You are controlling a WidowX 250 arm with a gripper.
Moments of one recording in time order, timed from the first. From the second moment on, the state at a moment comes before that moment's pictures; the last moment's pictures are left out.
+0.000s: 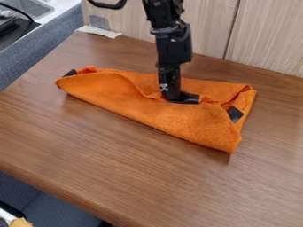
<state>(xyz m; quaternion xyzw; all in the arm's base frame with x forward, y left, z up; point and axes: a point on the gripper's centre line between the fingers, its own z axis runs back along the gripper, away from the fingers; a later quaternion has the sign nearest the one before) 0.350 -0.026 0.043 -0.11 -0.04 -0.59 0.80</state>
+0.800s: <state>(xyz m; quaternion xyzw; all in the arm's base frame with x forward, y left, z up) 0.337 -0.033 0.047 -0.10 -0.03 -0.59 0.80</state>
